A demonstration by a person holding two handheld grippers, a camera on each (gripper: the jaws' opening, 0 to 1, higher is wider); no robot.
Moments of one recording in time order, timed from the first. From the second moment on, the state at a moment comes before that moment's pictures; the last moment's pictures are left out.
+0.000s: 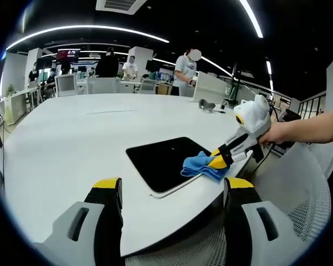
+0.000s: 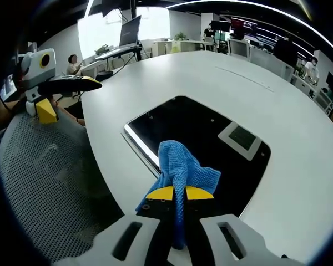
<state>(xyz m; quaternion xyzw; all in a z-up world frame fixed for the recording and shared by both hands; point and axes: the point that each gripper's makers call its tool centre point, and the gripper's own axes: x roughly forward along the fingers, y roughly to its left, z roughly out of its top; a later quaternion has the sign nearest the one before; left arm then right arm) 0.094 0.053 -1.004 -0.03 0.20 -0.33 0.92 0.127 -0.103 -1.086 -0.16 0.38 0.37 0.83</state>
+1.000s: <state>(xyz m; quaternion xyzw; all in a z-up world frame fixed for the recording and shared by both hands) 0.094 0.053 -1.004 -0.03 0.20 -0.33 0.92 0.135 -0.140 -1.086 -0.10 0.39 0.34 0.85</state>
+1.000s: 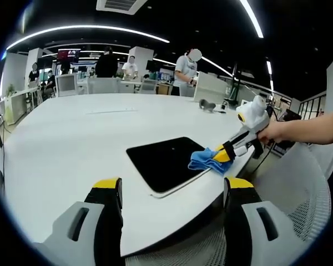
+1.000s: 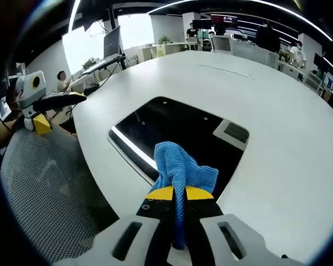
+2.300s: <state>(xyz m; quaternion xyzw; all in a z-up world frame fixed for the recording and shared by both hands) 0.095 0.052 -1.002 -0.03 0.19 -0.34 0.92 0.167 -0.138 -1.086 -0.11 0.37 0.33 0.86</state>
